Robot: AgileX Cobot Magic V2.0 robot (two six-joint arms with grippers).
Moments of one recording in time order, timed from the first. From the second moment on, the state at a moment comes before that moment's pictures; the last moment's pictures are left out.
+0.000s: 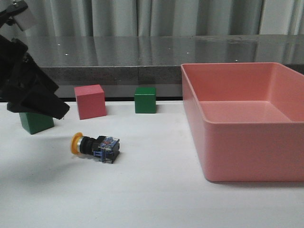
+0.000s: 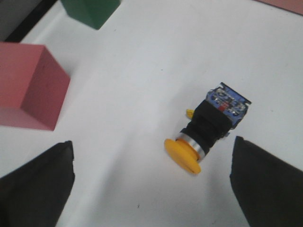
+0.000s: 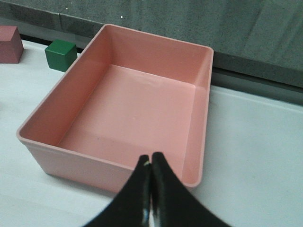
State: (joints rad) left arm -0.07 1.71 -0.97 -1.14 0.76 1.99; right arm 0.04 0.38 -0.55 0.16 0.63 -0.29
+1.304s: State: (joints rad) left arm -0.03 2.04 -1.02 -1.26 0.99 2.39; right arm 0.04 0.38 -0.55 0.15 0.63 -0.29
